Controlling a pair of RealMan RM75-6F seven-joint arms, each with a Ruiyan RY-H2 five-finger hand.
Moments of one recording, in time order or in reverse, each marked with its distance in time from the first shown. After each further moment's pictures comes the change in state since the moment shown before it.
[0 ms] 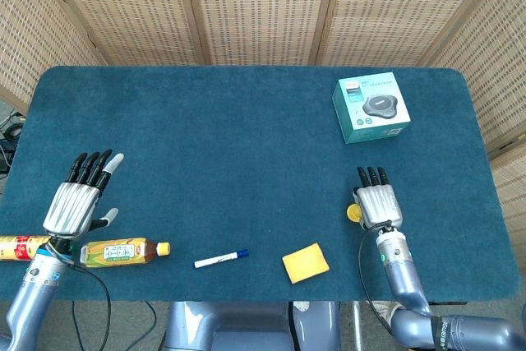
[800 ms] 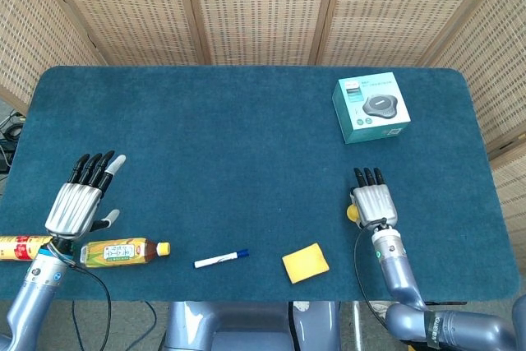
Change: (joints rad) left arm 0.001 0.003 -0.001 -0.004 0.003 -0.016 -0.001; right arm 0.000 -0.050 0.025 0.083 0.019 -0.056 0.005
